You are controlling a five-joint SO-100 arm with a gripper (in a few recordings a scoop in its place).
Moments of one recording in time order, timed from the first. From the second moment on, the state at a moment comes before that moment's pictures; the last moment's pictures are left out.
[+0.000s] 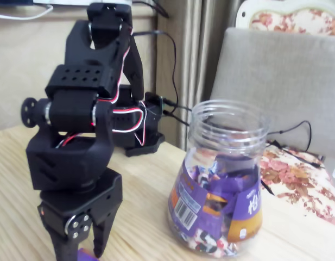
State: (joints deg) arm -44.1 70.0 82.4 78.6 34.7
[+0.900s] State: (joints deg) arm -43.2 81.3 84.5 83.8 34.0
